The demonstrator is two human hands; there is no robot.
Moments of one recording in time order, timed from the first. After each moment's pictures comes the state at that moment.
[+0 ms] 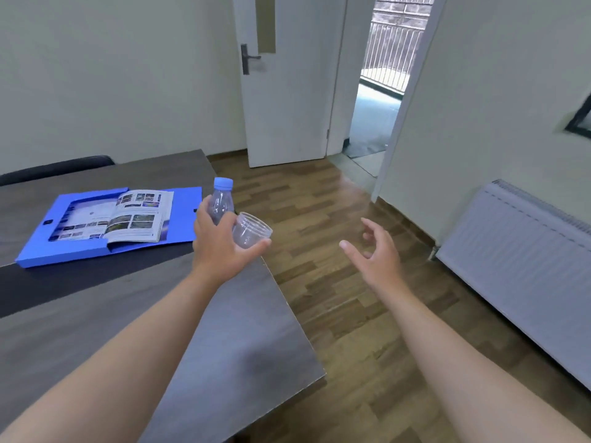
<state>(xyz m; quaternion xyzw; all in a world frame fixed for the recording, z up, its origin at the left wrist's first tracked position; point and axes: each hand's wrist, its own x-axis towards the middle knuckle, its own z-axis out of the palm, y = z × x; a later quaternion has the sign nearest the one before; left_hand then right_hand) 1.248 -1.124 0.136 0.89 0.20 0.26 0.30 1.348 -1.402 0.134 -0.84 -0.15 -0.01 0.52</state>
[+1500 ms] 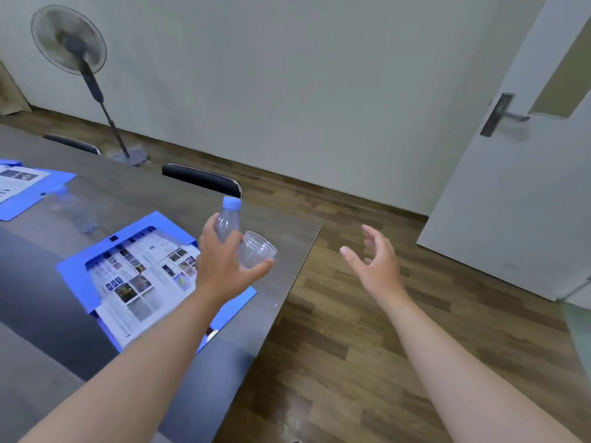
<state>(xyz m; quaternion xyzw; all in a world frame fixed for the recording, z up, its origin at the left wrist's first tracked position) 1.682 -0.791 0.106 0.75 0.56 0.35 0.11 1.970 -0.867 0.108 -0.68 -0.48 0.23 0.50</state>
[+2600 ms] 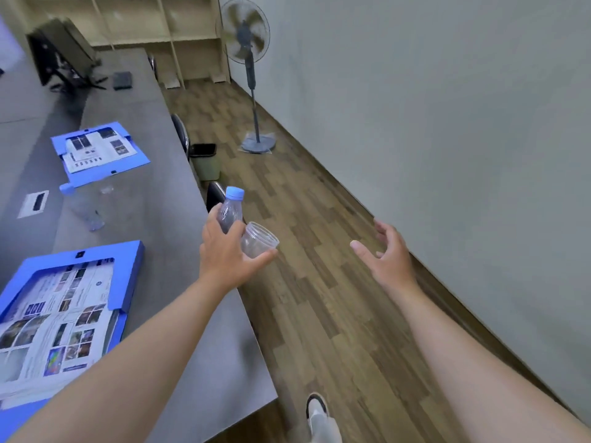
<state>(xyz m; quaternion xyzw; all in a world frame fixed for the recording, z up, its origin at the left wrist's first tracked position) 1.916 -0.355 0.118 0.51 0.79 0.34 -0.01 2.200 -0.229 0.107 -0.49 -0.68 0.39 0.38</state>
